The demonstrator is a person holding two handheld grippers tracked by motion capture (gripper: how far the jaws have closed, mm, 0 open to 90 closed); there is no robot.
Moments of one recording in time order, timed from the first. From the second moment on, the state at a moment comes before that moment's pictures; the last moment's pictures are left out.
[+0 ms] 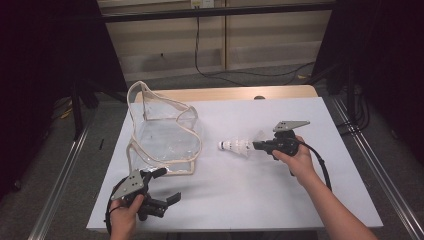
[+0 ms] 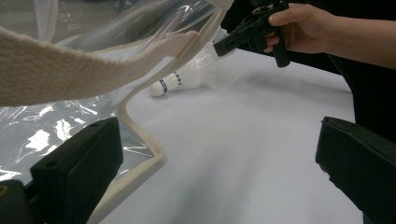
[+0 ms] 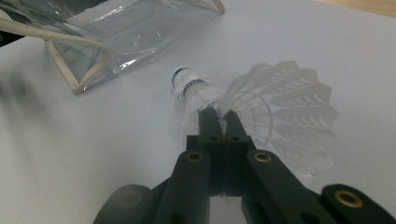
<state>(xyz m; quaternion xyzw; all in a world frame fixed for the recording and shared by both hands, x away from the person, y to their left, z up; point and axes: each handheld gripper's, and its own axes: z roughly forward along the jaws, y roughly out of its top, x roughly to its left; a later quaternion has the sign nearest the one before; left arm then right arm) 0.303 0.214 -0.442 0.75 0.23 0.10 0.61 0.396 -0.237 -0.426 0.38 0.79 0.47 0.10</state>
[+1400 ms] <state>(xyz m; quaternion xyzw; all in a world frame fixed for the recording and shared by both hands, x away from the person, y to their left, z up) 0.304 0.215 -0.443 0.75 0.23 0.10 0.61 0.402 -0.224 -0.436 0.38 0.78 0.49 0.09</state>
